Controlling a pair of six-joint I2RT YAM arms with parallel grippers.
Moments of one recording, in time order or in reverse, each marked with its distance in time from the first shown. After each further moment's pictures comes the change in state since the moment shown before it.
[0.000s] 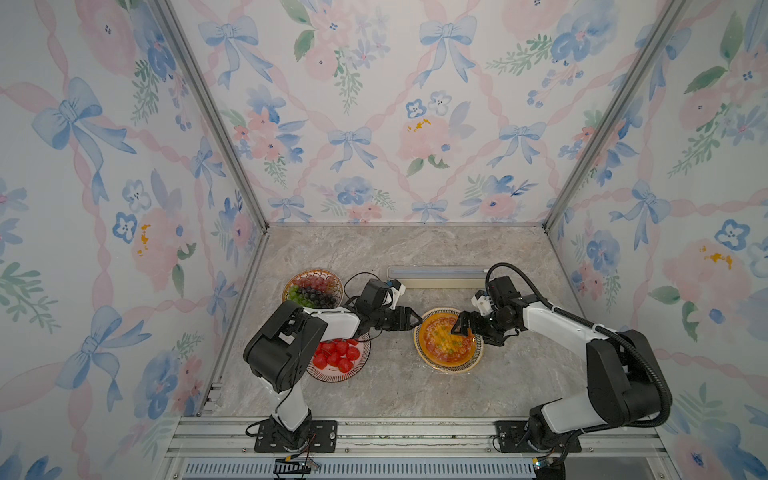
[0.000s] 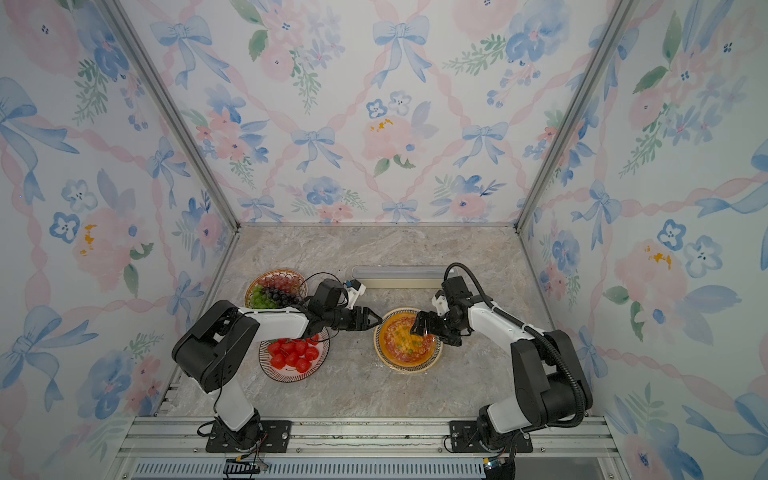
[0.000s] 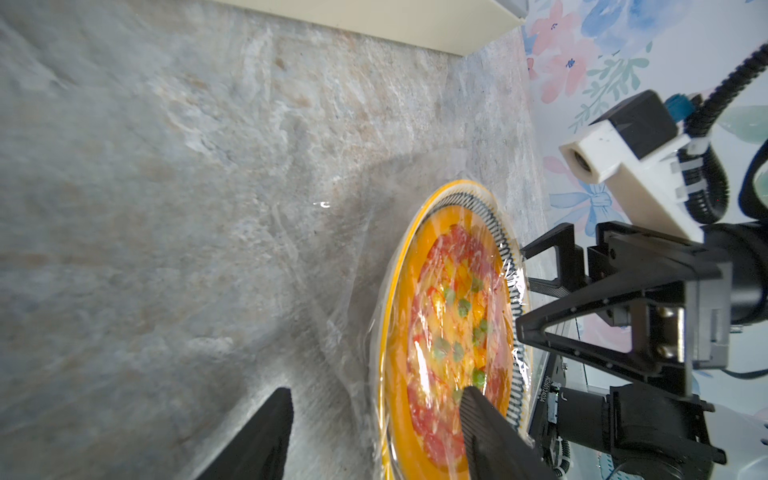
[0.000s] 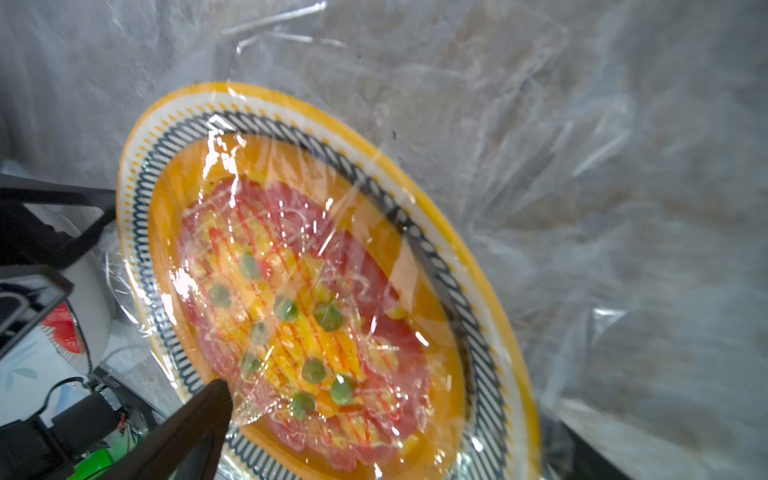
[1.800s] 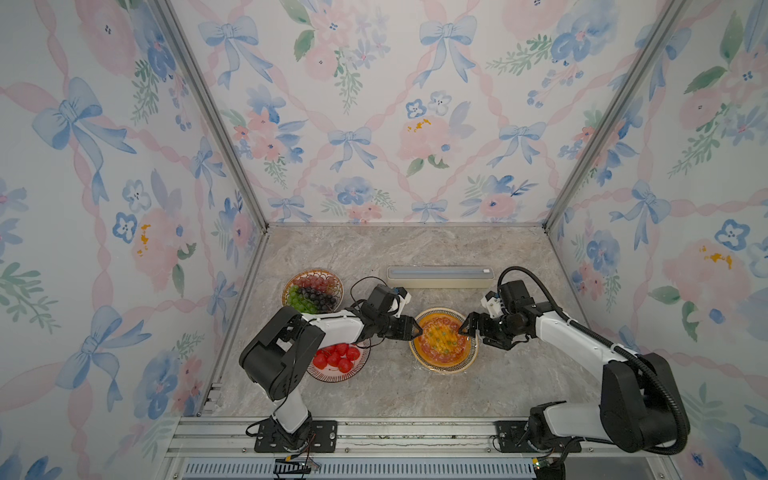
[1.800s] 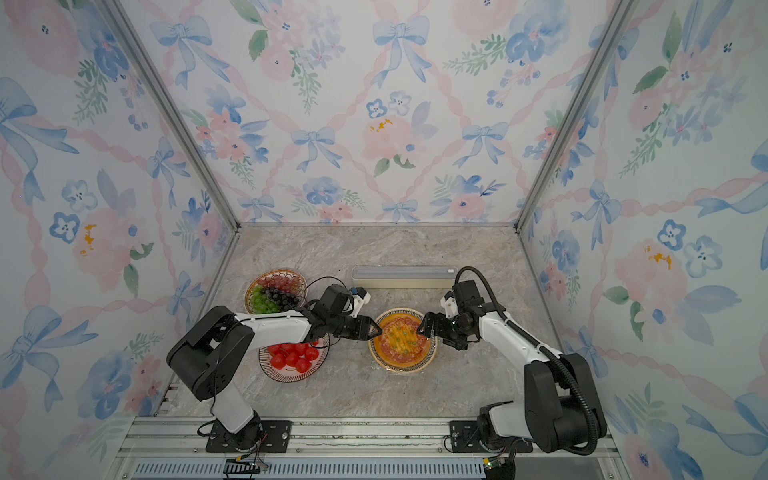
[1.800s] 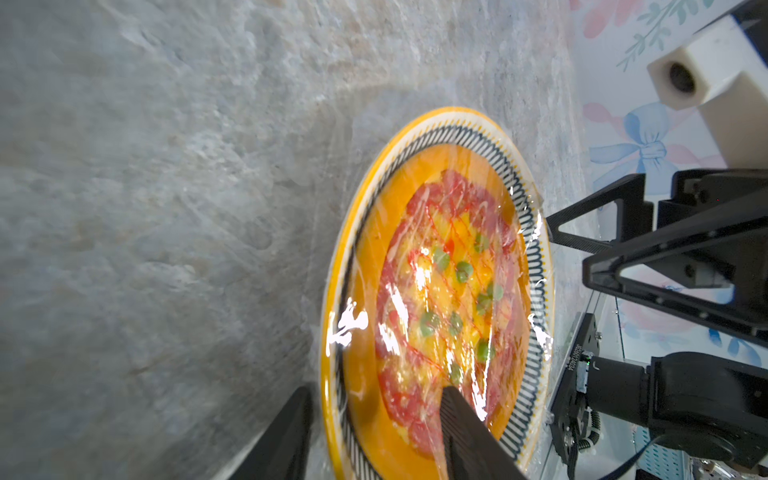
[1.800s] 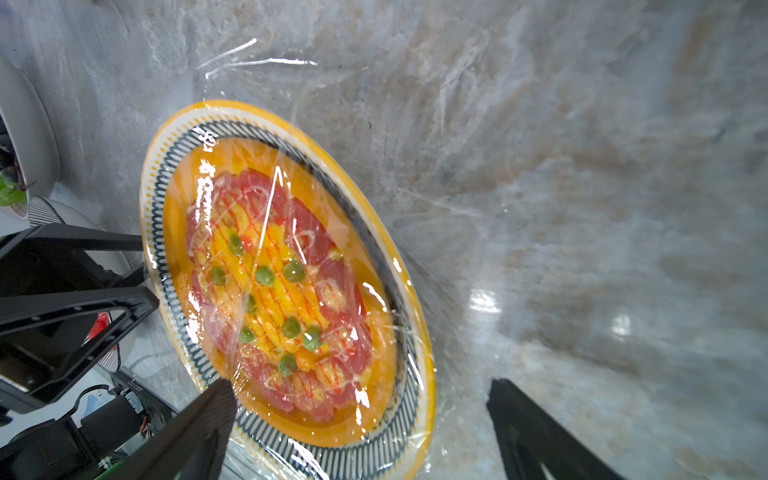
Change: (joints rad) left arm -0.082 -0.043 0.005 -0.154 -0.068 0.056; right arm -0.051 -0.130 -0.055 -0.038 0.002 0.001
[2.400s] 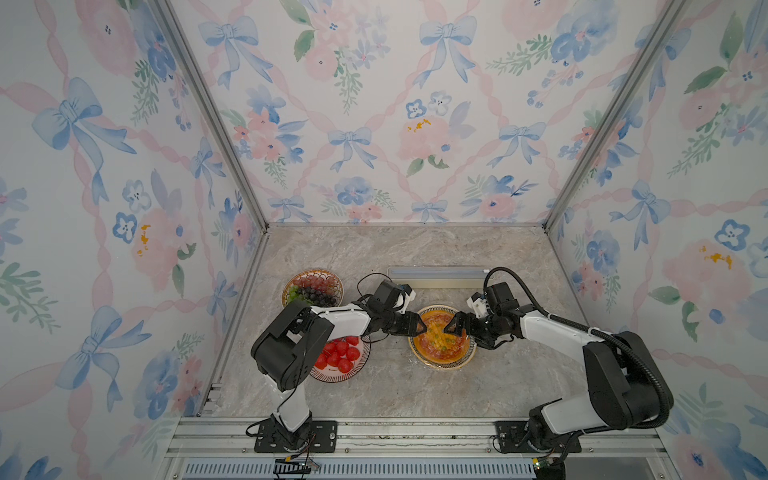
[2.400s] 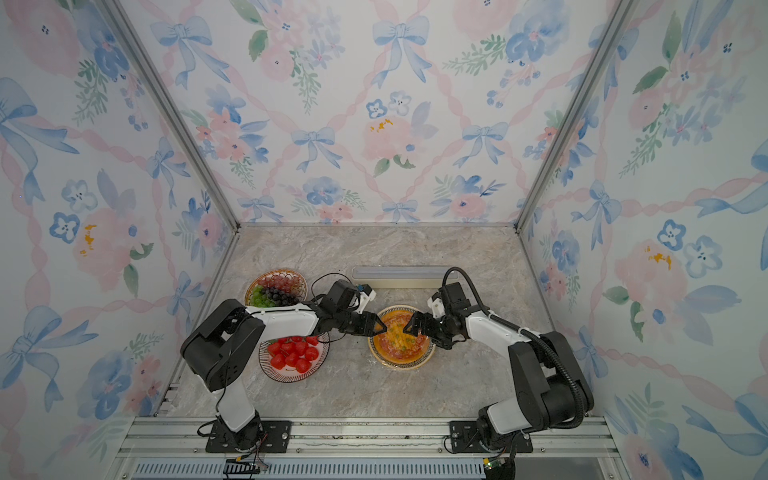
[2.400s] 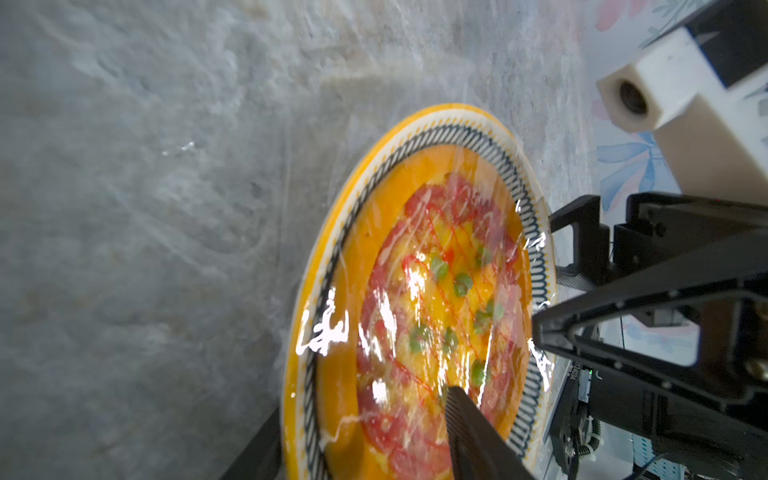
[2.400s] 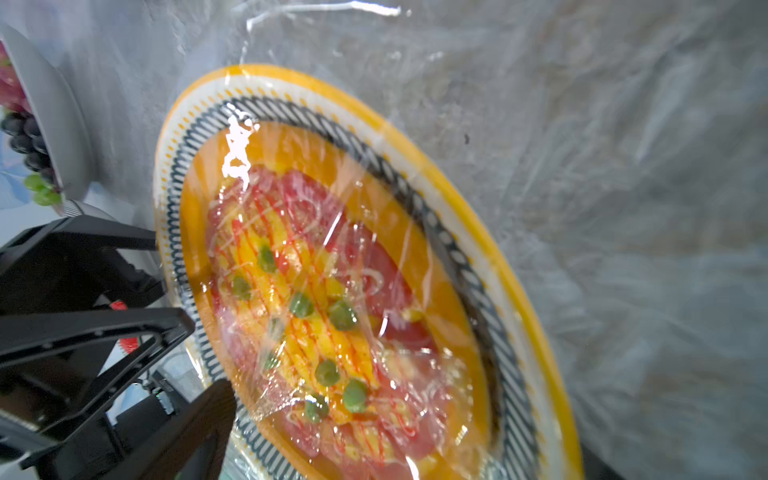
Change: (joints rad) left arm 0.010 0.097 0.123 -0.042 0.008 0.015; right arm 0.051 0.110 -0.055 0.258 -0.101 0.133
